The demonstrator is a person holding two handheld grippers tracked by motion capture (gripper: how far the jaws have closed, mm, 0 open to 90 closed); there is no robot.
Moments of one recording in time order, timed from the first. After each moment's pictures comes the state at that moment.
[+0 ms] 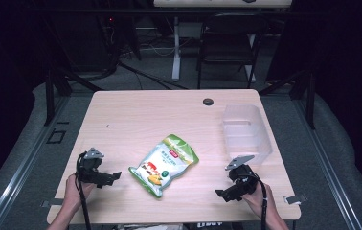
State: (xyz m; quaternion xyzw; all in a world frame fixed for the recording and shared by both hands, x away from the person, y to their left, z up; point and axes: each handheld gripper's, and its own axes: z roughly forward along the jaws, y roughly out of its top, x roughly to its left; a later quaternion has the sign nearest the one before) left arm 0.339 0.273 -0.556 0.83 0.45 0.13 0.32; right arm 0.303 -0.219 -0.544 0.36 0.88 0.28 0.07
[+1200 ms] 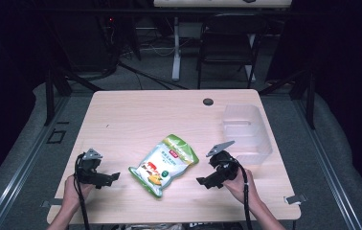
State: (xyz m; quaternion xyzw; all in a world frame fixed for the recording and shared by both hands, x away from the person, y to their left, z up) left arm 0.336 0.277 -0.556 0.83 0.45 0.12 0.32; right arm 0.337 -0.165 -0.519 0.34 0.88 0.32 0.05
